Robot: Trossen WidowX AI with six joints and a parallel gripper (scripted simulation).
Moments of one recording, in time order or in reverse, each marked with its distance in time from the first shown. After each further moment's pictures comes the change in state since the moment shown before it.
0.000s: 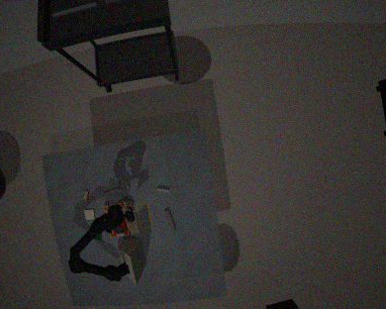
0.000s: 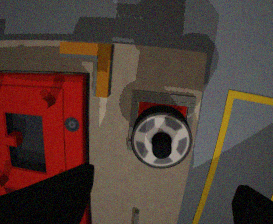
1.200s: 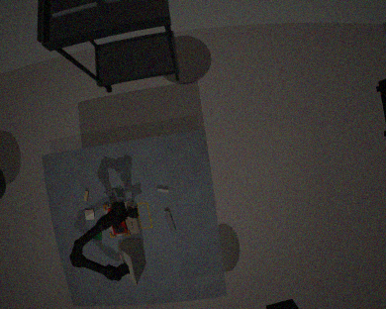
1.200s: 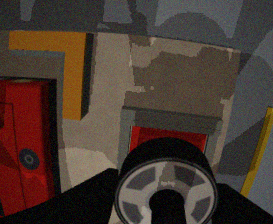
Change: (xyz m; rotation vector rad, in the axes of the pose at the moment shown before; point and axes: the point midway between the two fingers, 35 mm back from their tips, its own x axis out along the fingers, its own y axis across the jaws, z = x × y) arm 0.073 0.002 -0.005 -0.012 0.004 0.005
